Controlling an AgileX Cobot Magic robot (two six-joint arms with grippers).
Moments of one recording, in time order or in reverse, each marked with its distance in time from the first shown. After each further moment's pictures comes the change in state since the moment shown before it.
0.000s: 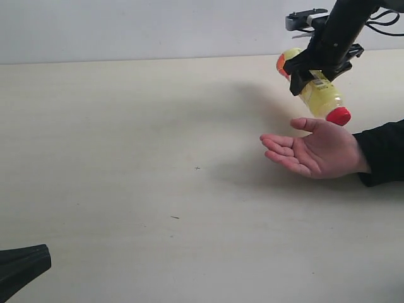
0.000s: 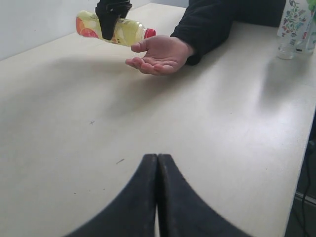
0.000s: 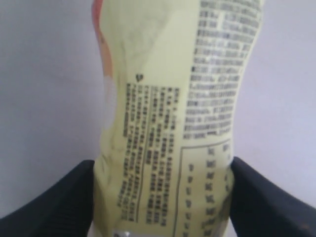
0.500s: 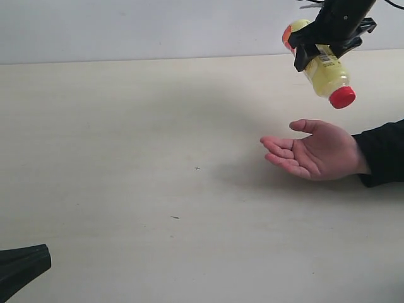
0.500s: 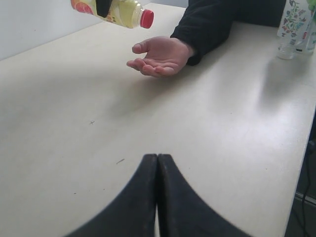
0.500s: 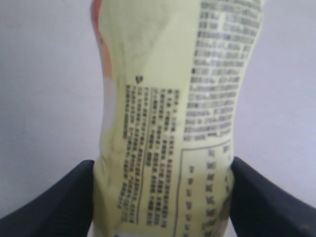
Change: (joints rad) left arm 0.000 0.000 0.000 0.000 0.000 0.000; right arm 0.000 -0.104 0.000 0.000 0.016 0.053
